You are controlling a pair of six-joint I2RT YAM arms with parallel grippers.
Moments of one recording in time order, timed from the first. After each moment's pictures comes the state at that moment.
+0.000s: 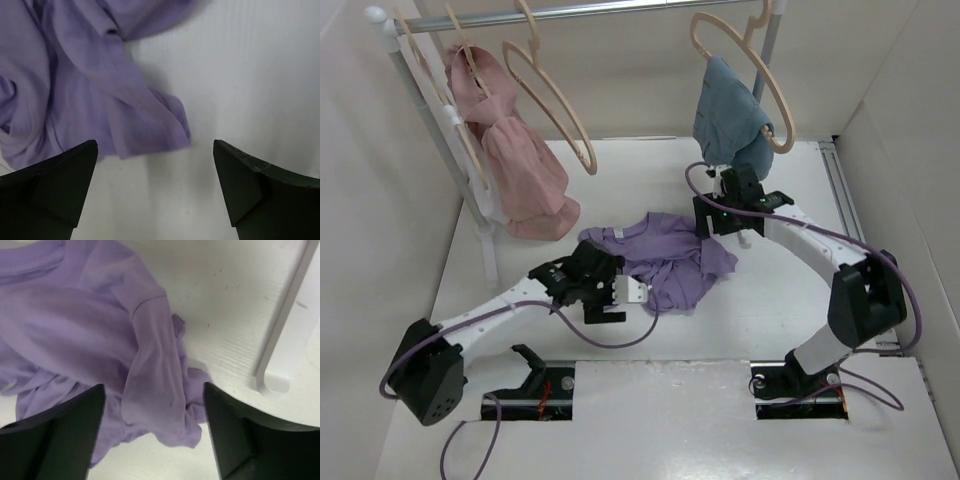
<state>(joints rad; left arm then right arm) -0.69 1.09 0.65 -0.60 0.23 0.88 0.42 1.54 1.17 -0.51 -0.07 0.15</state>
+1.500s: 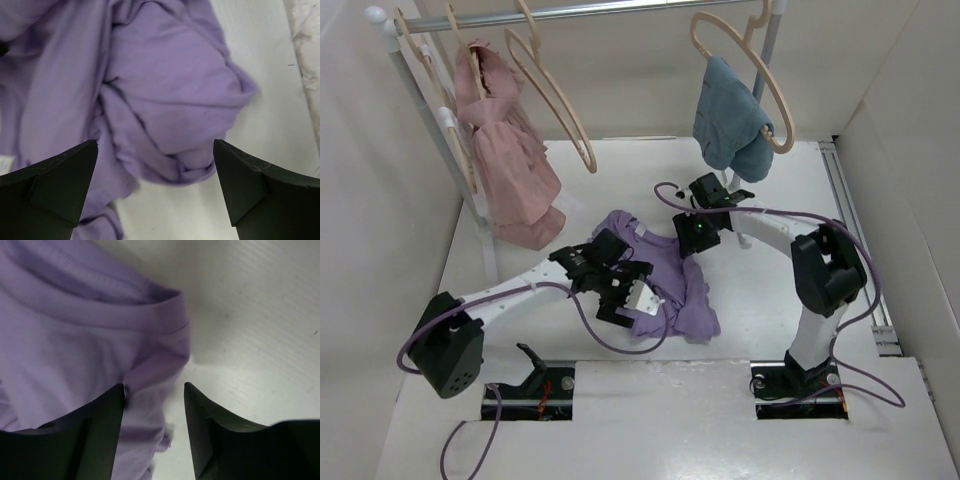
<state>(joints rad) -0.75 1.27 0.81 -0.63 0.49 1.14 0.51 1.82 1.29 -0.62 -0.21 0.13</state>
